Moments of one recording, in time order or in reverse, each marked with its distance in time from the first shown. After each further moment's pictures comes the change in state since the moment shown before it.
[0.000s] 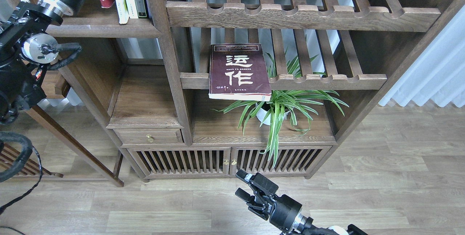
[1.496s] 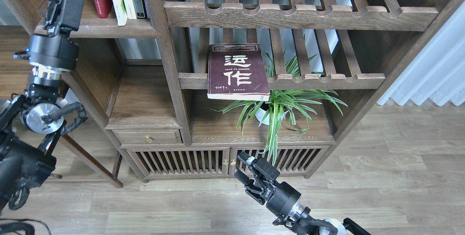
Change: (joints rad) left arm 0.779 -0.033 -0.521 -0.850 -0.050 0.000 0.000; right arm 0.028 0.041 0.054 0.060 0.000 0.000 0.075
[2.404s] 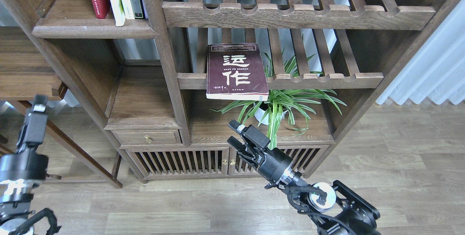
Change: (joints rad) left arm 0.555 0.000 -0.142 0.001 -0.145 0.000 0.000; right arm 0.233 0.013 -0.027 -0.061 -0.058 0.000 0.105
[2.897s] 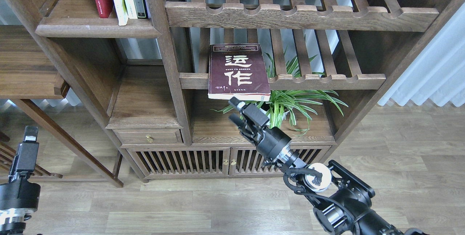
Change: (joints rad) left arm 0.004 -0.012 0.000 0.046 -0.004 0.000 0.000; right arm 0.120 0.000 -0.042 -0.045 0.003 -0.116 0.137
